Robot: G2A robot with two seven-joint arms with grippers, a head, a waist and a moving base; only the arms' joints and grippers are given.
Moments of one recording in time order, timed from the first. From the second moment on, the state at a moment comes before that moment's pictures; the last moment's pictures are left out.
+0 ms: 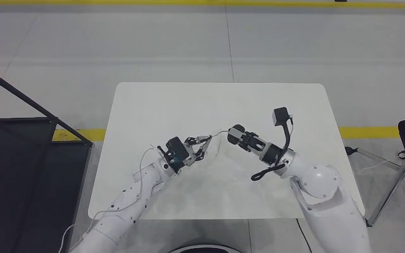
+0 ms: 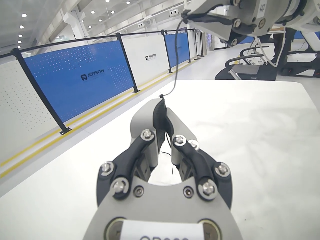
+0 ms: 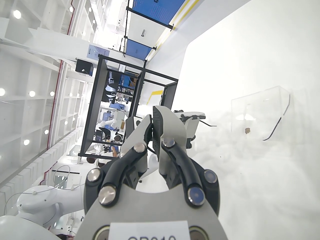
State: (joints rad) left arm 1.07 -1.26 -1.01 -1.21 1.60 -0.39 0.74; right arm -1.20 -1.15 1.28 -1.83 0.09 -0.01 0.64
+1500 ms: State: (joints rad) left arm 1.09 -1.27 -1.06 -1.22 1.49 -0.36 0.84; right arm -1.09 -1.16 1.15 -1.83 -0.18 0.27 0.66
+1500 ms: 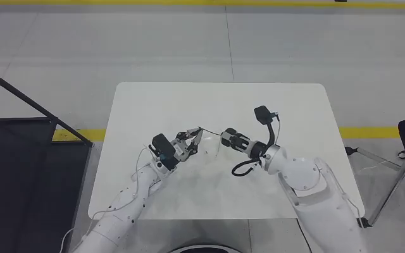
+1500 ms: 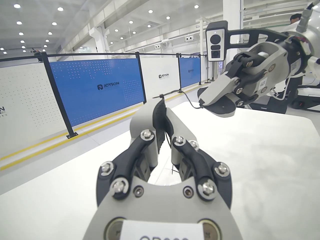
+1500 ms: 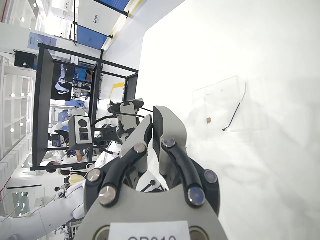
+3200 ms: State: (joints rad) left arm 1.08 -1.29 -1.04 -1.19 1.55 -0.27 0.83; right arm -1.15 -1.16 1.22 -1.84 -0.01 0.12 0.70
